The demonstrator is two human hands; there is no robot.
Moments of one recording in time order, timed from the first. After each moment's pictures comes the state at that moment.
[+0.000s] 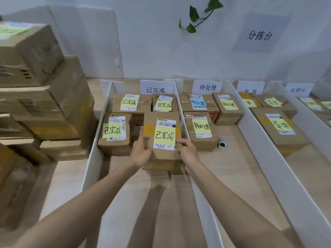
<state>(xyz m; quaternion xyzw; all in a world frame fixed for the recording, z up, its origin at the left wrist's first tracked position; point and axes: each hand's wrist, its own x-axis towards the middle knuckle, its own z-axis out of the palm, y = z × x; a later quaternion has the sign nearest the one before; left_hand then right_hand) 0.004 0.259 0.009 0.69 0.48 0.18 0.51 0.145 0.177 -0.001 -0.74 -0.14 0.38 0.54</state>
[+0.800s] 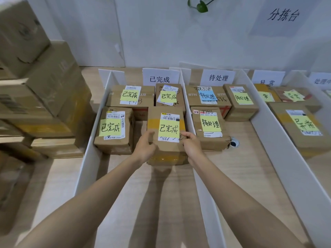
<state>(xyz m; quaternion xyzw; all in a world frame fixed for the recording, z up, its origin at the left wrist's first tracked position) 0.033 0.295 -0.028 0.66 0.47 0.15 0.56 0.182 0.224 -0.037 -0.75 -0.13 0.40 0.52</state>
